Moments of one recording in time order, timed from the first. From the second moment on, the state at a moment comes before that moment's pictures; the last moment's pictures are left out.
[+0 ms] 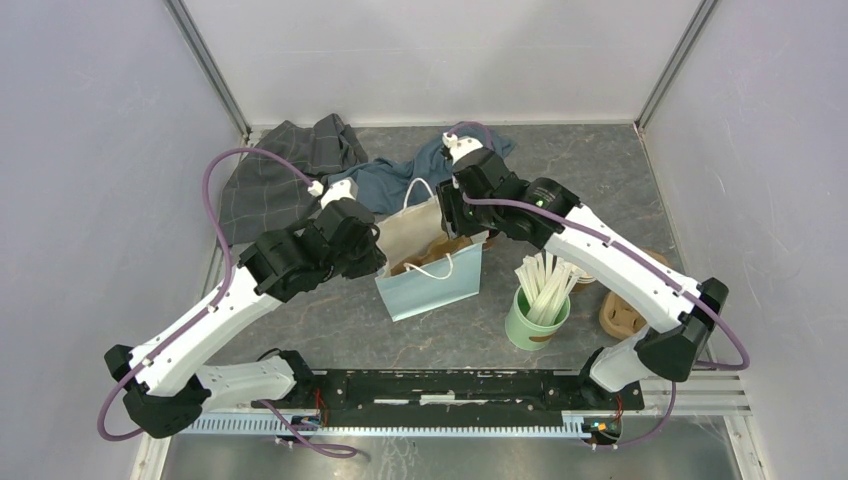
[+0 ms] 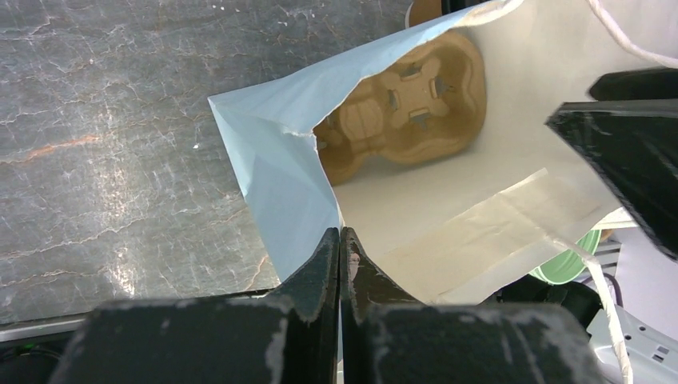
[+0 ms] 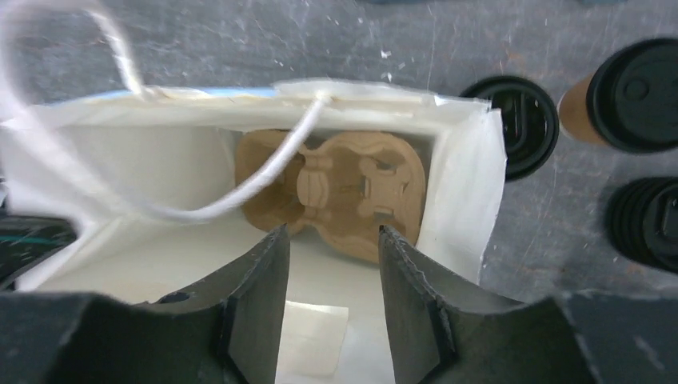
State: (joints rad) left arm -0.87 1.07 1.28 -1.05 -0.32 -0.96; right arm 0.87 1.50 1.59 -0.88 0.21 0.40
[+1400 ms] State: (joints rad) left arm -0.87 1.01 1.44 -1.21 -0.37 -0.96; right arm 0.82 1.54 1.81 -1.03 0.11 0.22
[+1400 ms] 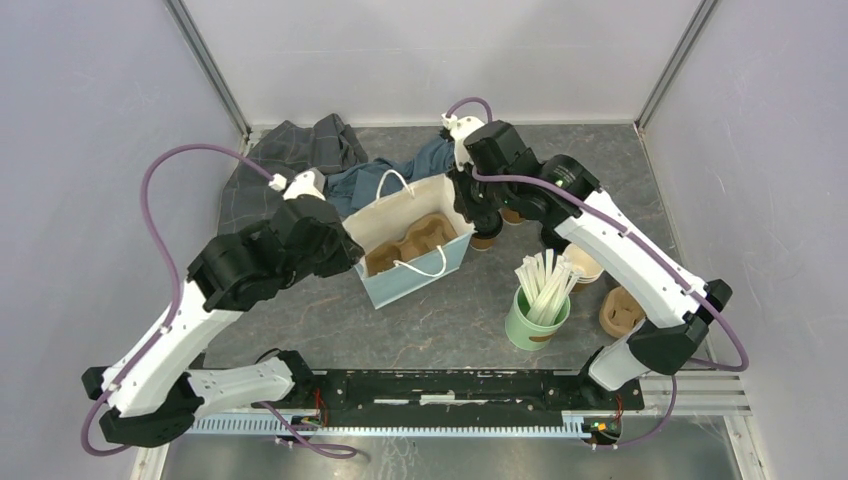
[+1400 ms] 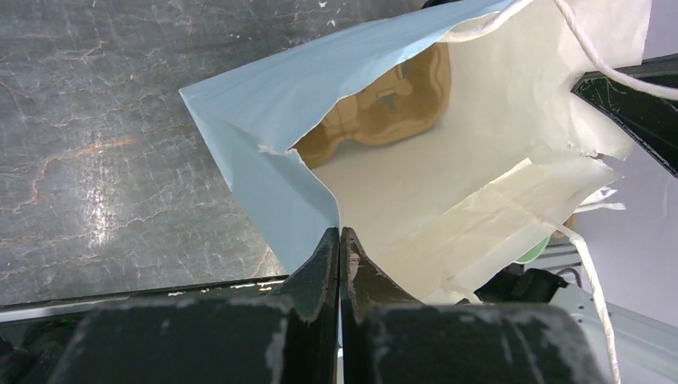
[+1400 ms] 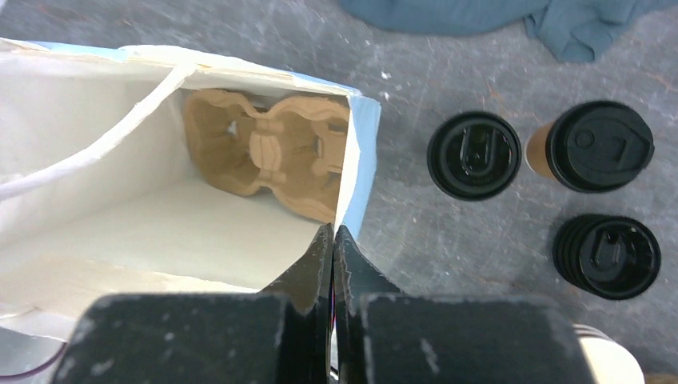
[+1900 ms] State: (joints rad) left arm -0.87 0.97 1.47 -1.26 -0.42 -1.00; right arm 0.82 1.52 1.77 -0.97 0.05 0.28
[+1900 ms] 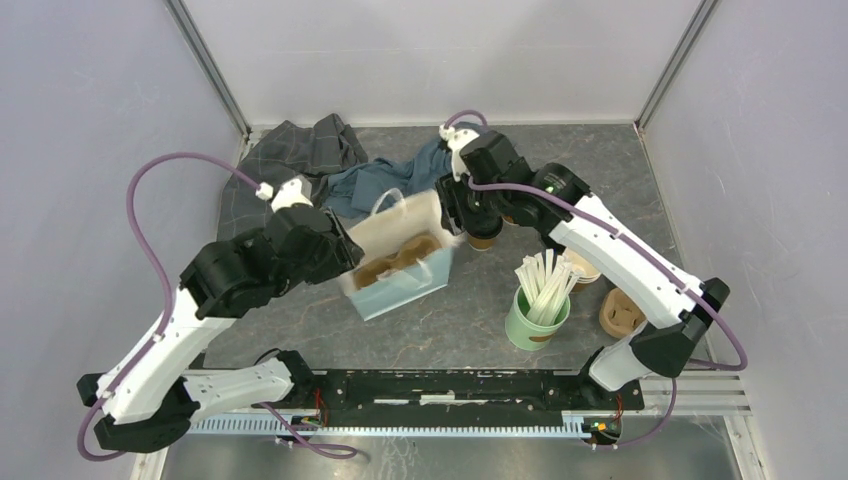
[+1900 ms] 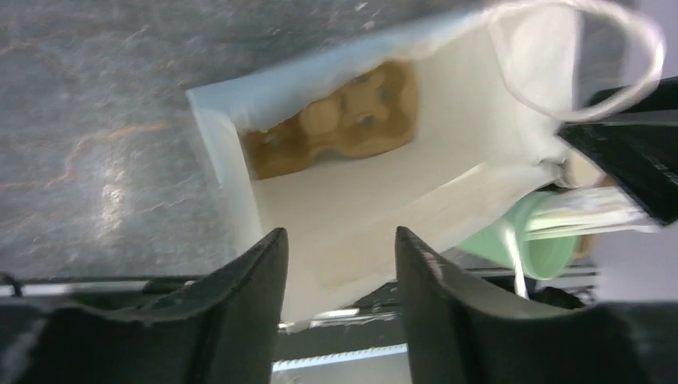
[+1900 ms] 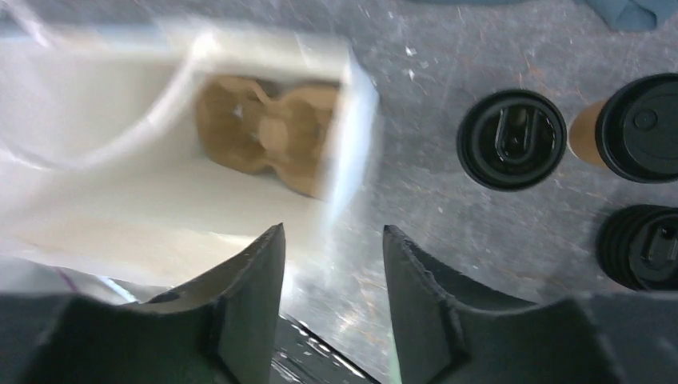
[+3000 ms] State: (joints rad) left arm -0.87 0.90 1.45 -1.44 -0.59 -1.24; right arm 0.77 1.61 1.87 -0.93 -0.01 0.20
